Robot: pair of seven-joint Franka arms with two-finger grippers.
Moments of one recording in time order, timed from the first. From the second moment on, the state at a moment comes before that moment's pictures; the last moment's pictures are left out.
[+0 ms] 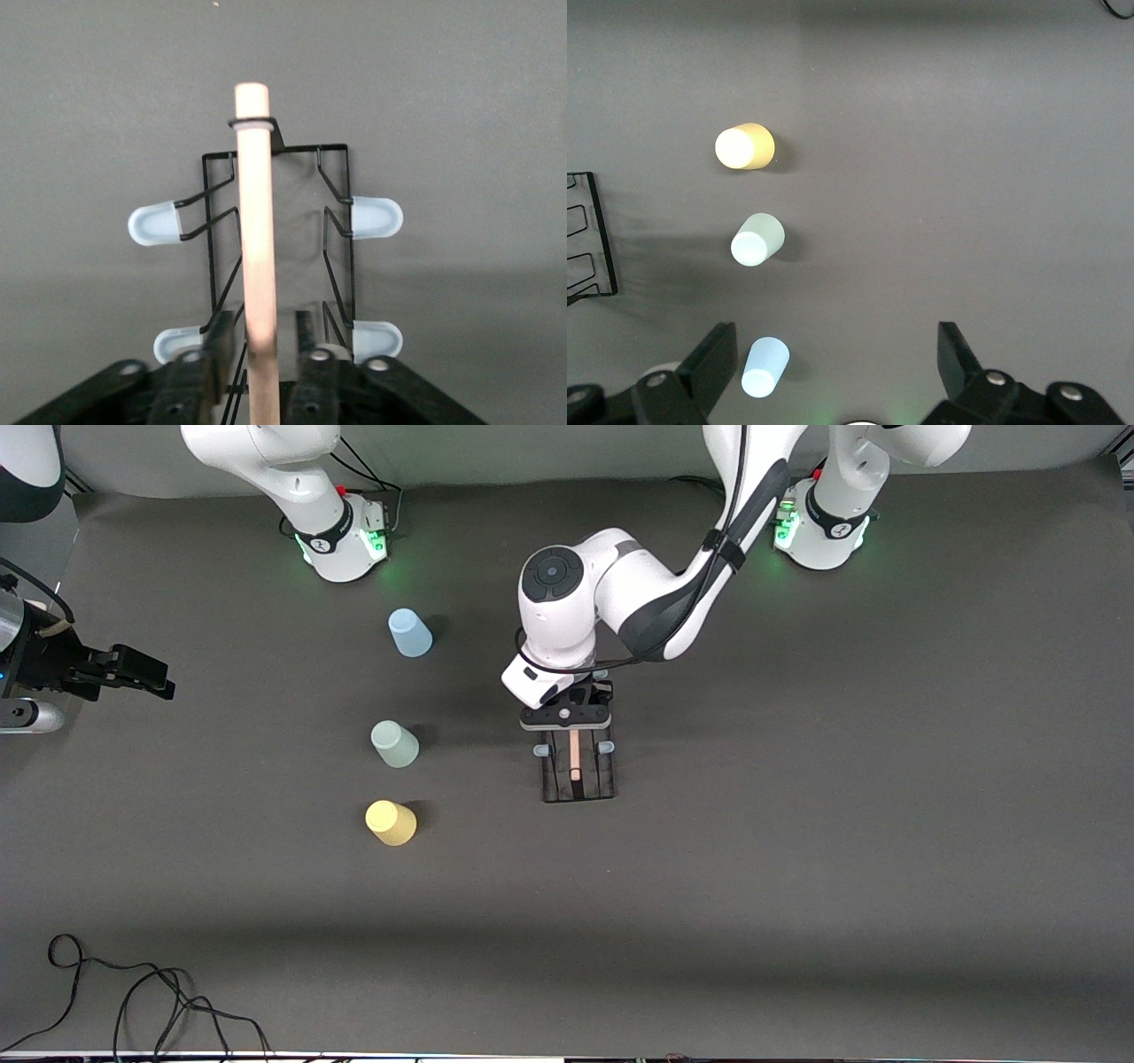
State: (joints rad) left arm -0.82 0.55 -0.05 -1.51 0.10 2.10 -0.92; right arm 0.09 0.06 -0.09 -1.51 -0.01 1.49 0.03
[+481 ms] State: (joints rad) left arm -0.77 0.50 -0.03 -1.42 0.10 2.01 -0.92; right arm 0.09 0.06 -0.09 -1.51 -0.01 1.49 0.03
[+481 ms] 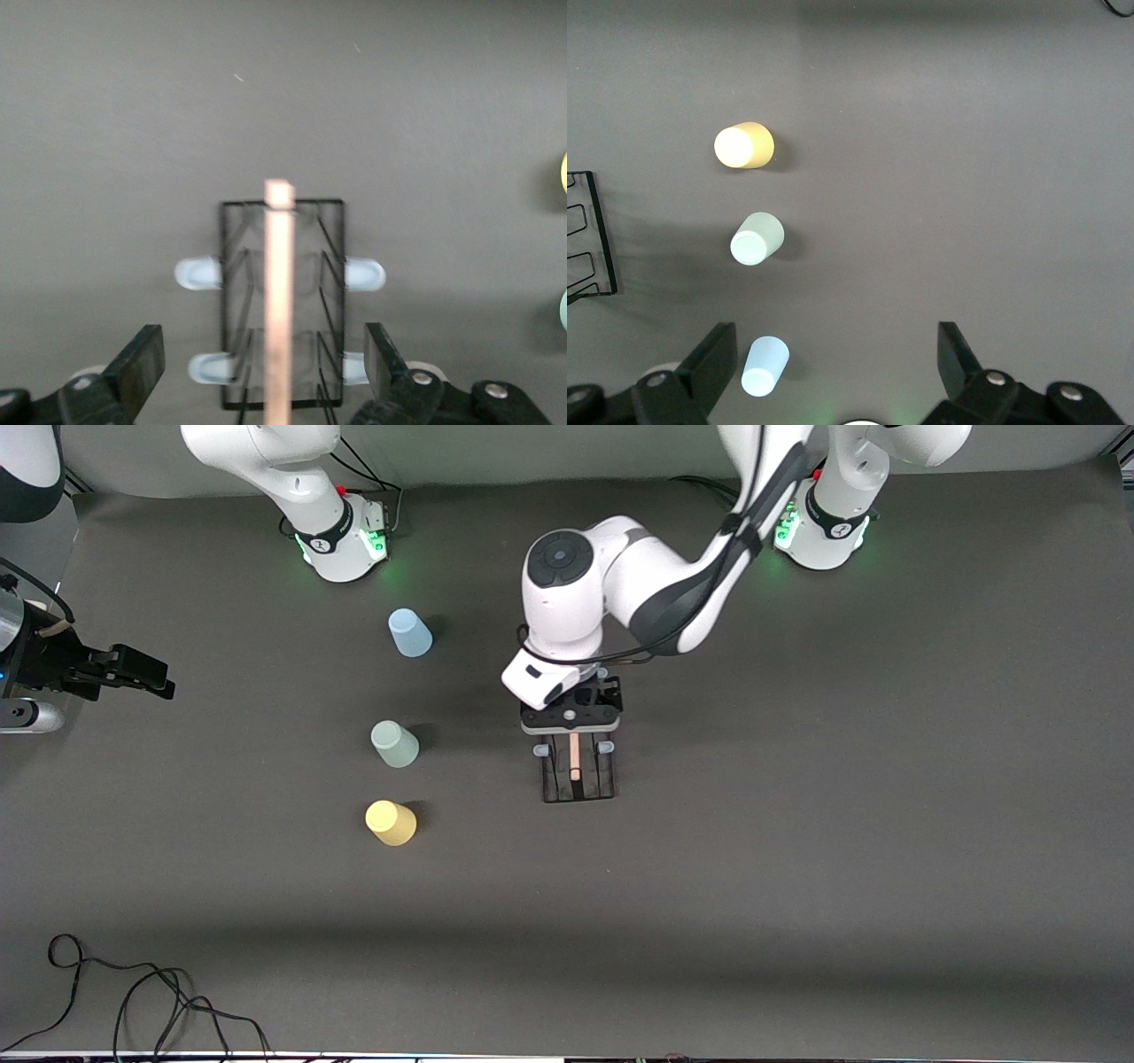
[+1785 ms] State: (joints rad) left arm -0.12 0.07 -0.02 -1.63 0.05 1.59 -0.09; right arm 0.25 -0.07 -0.07 -2.17 0.08 2.07 0.25
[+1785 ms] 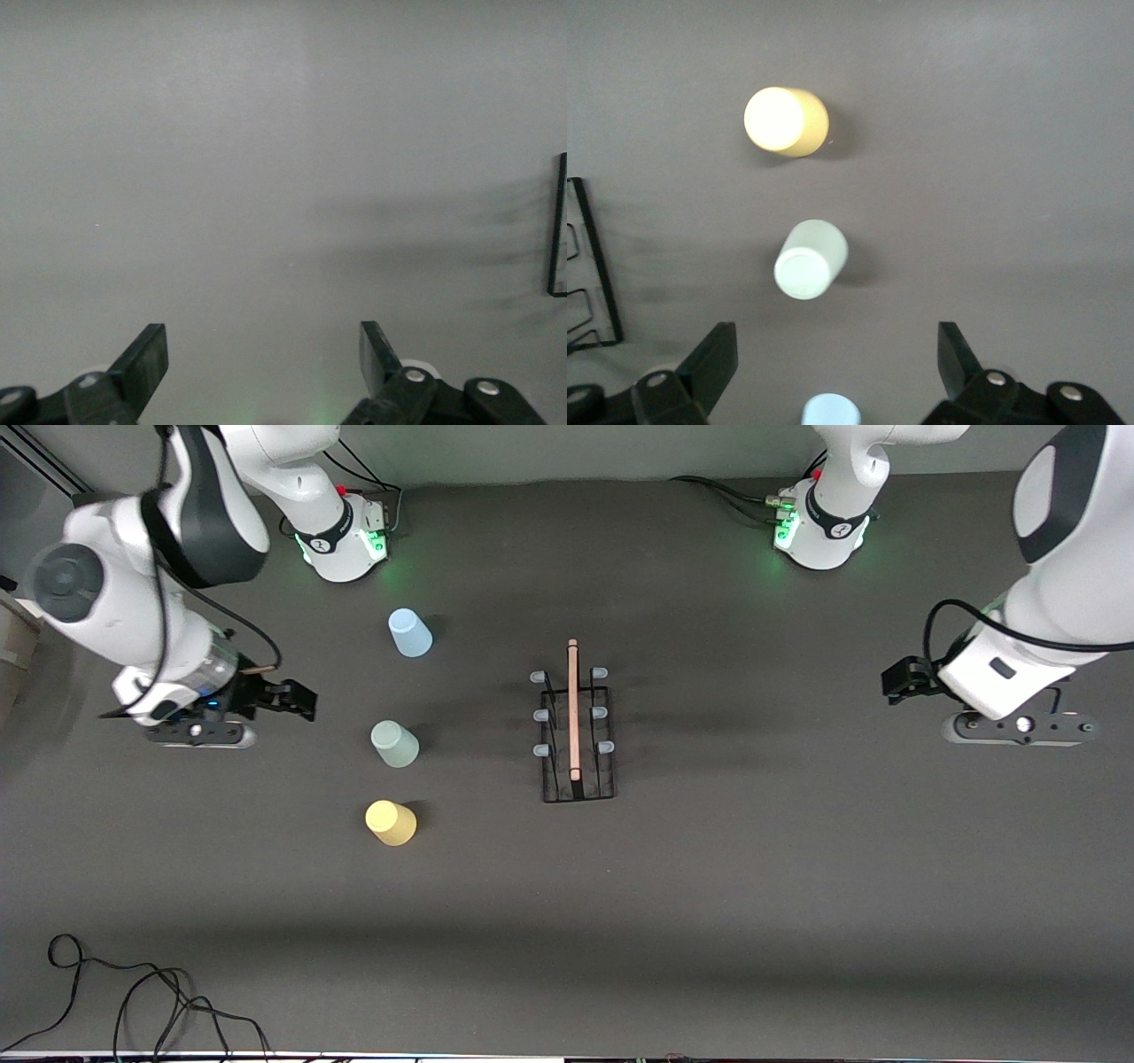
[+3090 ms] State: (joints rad) left arm -0.01 0.05 -0.02 -1.62 0.05 1.62 0.10; right arm 0.39 0.26 -0.07 -2.41 0.13 2.66 0.38
